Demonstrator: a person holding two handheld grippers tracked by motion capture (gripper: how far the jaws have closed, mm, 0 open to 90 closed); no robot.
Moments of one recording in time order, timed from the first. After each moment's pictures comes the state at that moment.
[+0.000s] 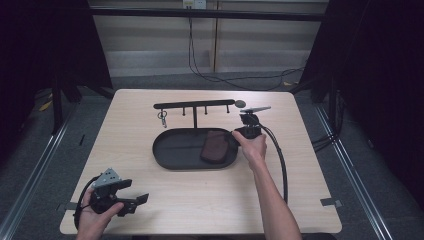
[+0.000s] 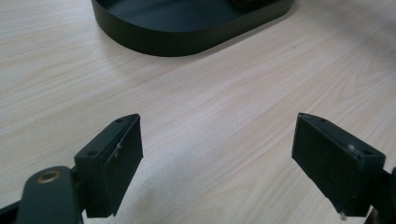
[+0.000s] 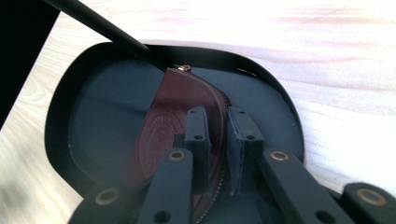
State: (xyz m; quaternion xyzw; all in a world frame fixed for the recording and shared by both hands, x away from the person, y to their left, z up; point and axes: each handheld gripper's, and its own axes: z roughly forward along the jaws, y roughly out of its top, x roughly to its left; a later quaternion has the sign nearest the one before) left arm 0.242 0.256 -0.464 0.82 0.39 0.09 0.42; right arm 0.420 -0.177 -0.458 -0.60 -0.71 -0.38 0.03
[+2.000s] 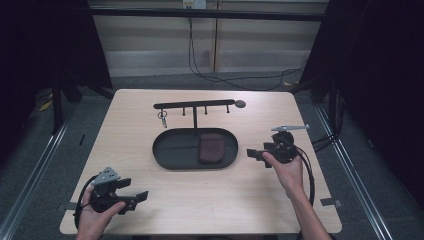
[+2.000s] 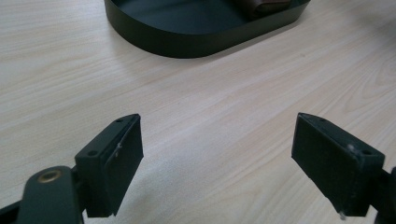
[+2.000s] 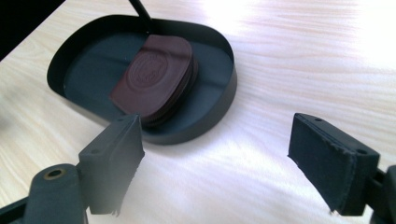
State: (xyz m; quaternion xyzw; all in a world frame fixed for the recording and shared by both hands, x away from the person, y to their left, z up) left arm 0.246 0.258 -0.465 0.80 0.42 0.08 0.42; right arm 0.317 -0.242 -0.425 -0.53 -0.74 -0.40 -0.09
